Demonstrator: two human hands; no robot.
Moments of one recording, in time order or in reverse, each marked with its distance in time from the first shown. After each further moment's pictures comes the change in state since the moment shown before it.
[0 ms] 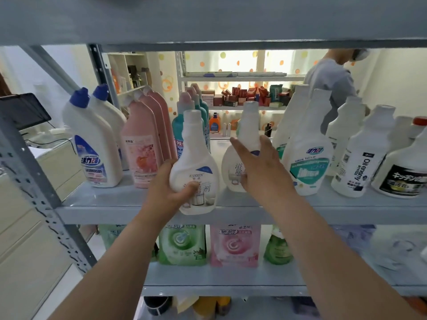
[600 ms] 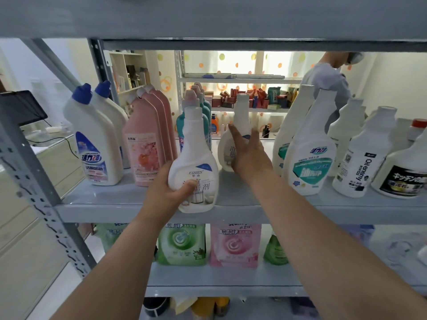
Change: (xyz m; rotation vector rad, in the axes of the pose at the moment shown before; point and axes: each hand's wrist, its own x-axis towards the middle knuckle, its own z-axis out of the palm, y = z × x) left_hand 0.003 -0.021 -0.003 -0.103 0.005 -0.043; right_hand 0.060 -0.012 0.035 0.146 -0.118 0.161
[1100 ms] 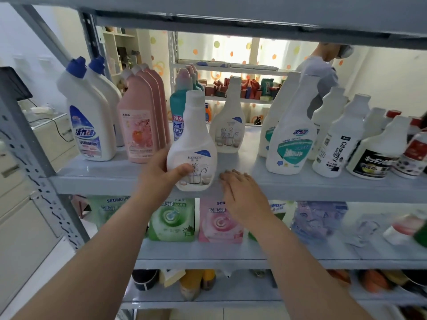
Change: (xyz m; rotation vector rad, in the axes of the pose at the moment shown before) left_hand -0.032 0.020 0.003 -0.028 -0.043 -0.064; right_hand -0.147 0.010 0.008 0.206 -0.122 -0.156
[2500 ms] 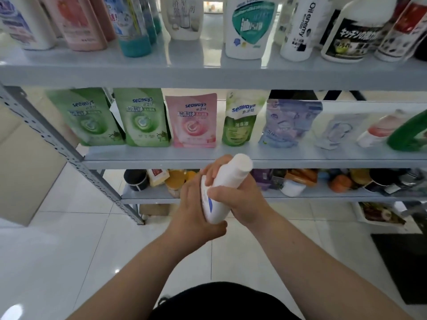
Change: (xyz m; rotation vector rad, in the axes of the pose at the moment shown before) left_hand -0.289 -0.015 0.171 0.308 -0.349 -0.252; right_hand -0.238 0.030 -0.011 1.341 -0.151 0.155
